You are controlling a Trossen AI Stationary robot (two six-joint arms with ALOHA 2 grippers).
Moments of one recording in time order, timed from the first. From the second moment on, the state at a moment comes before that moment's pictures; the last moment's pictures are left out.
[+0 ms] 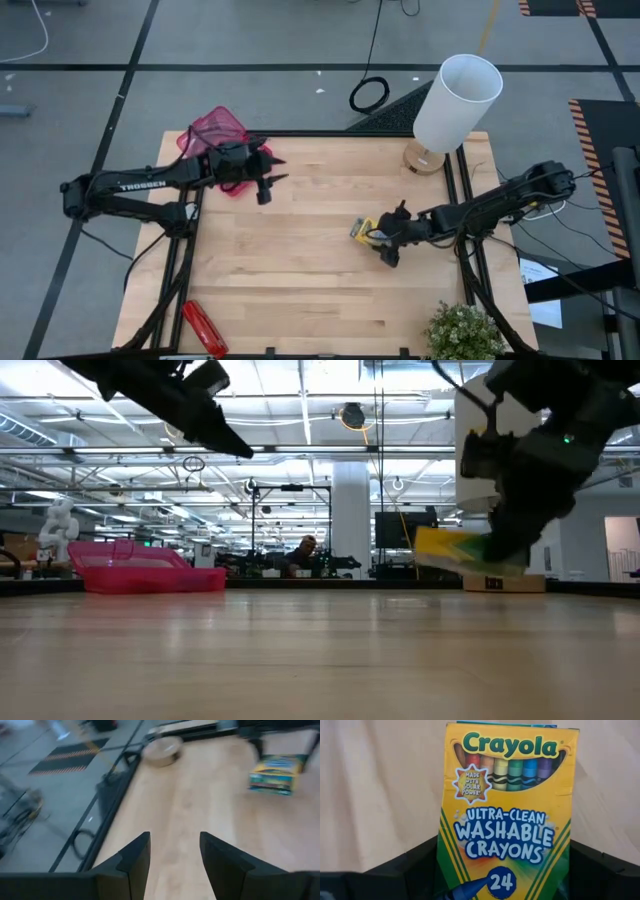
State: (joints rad) left arm 0.33 1.07 0.75 -0.13 -0.02 0.29; right arm 0.25 1.29 0.52 -0.21 0.19 0.64
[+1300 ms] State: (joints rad) left arm -0.19 1.83 0.94 0.58 -0.42 0.91; right arm -0.13 1.26 0.52 0.07 -0.32 0.47
